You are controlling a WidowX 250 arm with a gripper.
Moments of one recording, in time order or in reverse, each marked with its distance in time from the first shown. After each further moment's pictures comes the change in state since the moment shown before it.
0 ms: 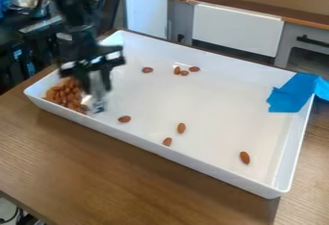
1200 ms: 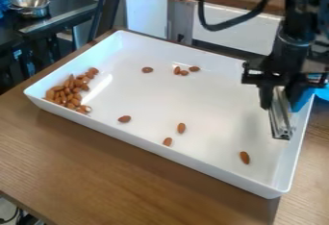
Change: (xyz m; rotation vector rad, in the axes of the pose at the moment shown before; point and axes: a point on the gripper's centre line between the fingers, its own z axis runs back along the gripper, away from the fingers) arm -0.120 -0.228 -0.010 0.067 -0.148 -0.349
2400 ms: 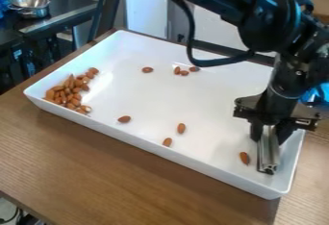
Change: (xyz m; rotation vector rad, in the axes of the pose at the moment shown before) arm -0.036 0.016 -0.037 0.065 -0.064 -0.122
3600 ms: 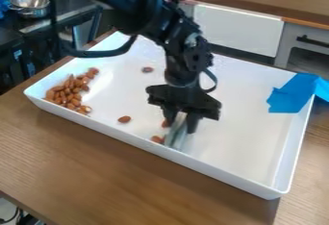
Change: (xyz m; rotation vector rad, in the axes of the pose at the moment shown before) arm 0.002 0.139 -0.010 0.012 -0.046 -0.059
